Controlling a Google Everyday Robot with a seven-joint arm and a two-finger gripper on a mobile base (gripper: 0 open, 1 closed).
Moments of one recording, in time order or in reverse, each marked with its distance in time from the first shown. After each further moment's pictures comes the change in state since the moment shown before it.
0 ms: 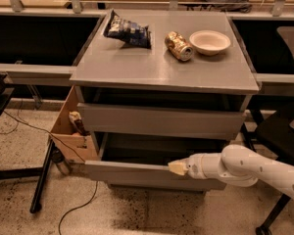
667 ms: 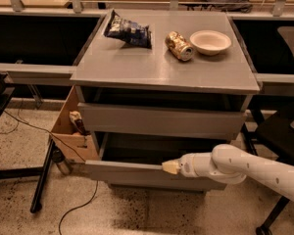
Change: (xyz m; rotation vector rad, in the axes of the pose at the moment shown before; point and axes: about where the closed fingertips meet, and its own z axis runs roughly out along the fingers) arm 0.002 -0.006 0.036 -0.018 0.014 0.045
